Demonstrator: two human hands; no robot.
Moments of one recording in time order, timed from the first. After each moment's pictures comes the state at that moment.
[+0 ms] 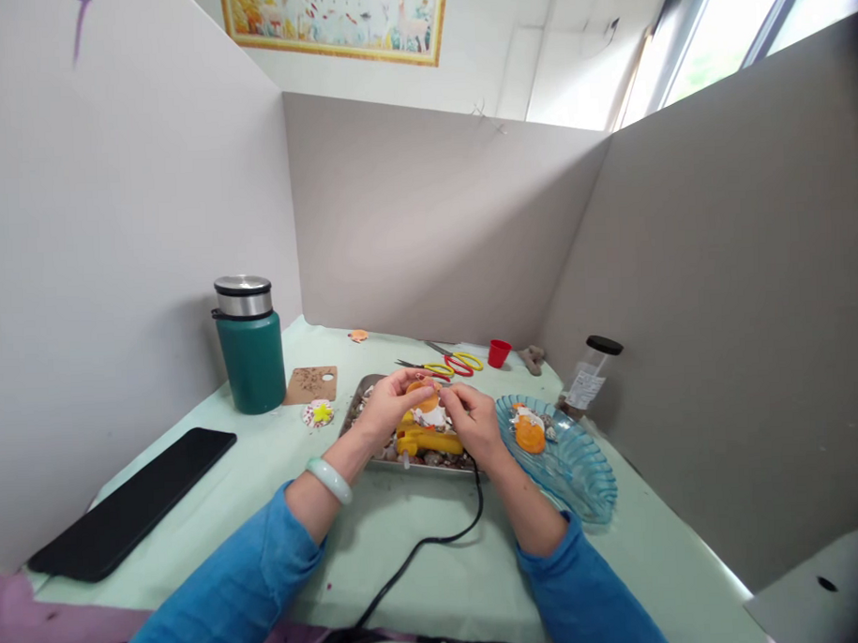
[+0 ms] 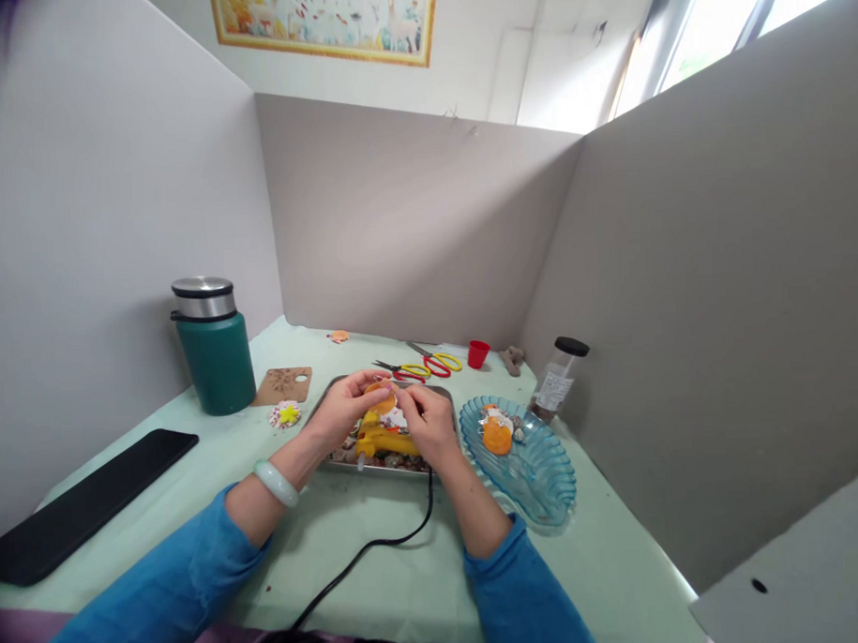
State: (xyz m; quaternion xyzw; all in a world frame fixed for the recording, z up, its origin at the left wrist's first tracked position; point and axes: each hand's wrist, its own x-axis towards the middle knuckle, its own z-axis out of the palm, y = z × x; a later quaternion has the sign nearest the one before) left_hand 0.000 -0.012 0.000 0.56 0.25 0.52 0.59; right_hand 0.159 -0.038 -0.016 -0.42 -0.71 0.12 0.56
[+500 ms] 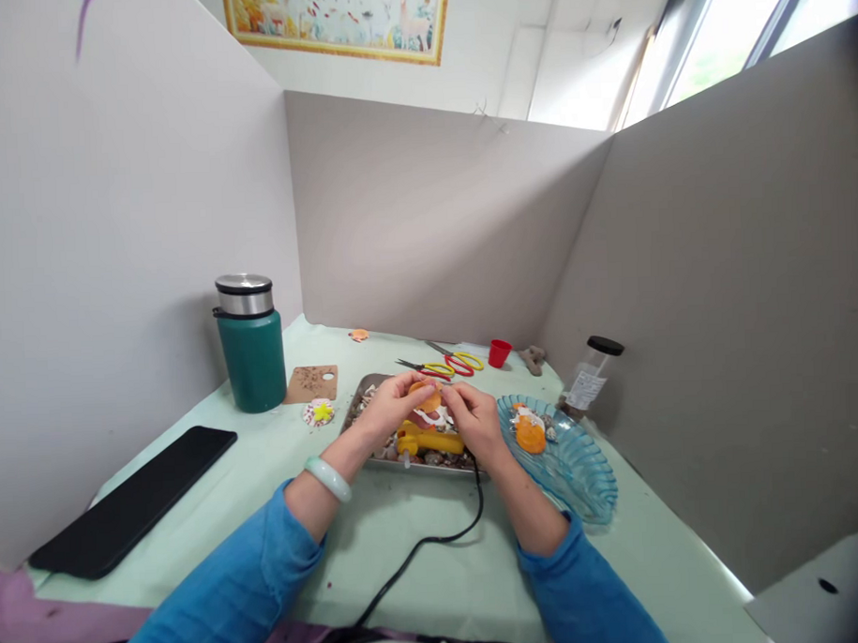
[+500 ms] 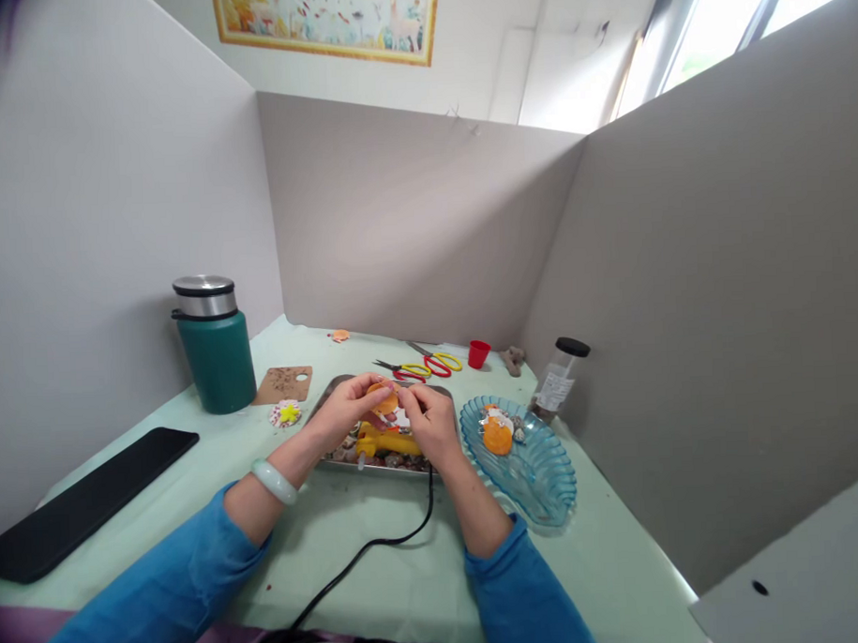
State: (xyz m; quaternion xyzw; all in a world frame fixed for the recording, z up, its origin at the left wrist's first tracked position) left_hand -0.003 -0.015 0.005 0.62 0.27 0.45 0.59; right_hand 0.160 -0.038 -0.016 -0.43 -0.69 0.15 0.56
